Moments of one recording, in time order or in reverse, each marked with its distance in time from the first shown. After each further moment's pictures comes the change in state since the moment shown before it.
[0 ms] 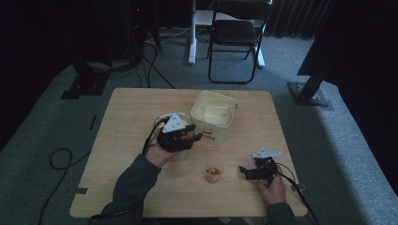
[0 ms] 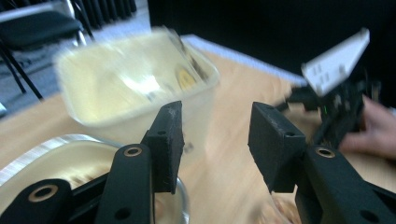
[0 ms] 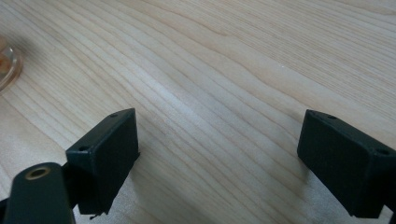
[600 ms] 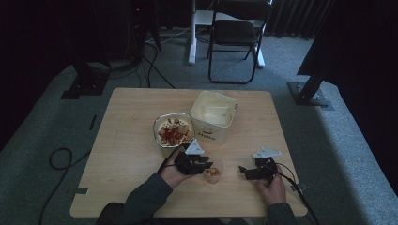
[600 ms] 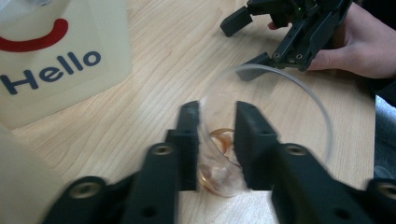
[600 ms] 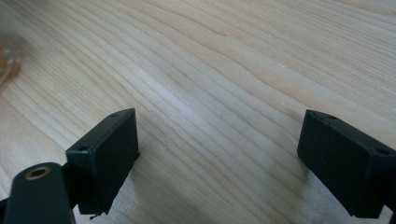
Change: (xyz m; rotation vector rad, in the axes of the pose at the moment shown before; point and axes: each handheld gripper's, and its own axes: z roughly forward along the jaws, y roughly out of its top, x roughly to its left) left arm -0.032 -0.050 0.049 0.196 -0.113 -0.040; right arm 0.000 0.000 0.000 -0.001 0.000 -0.001
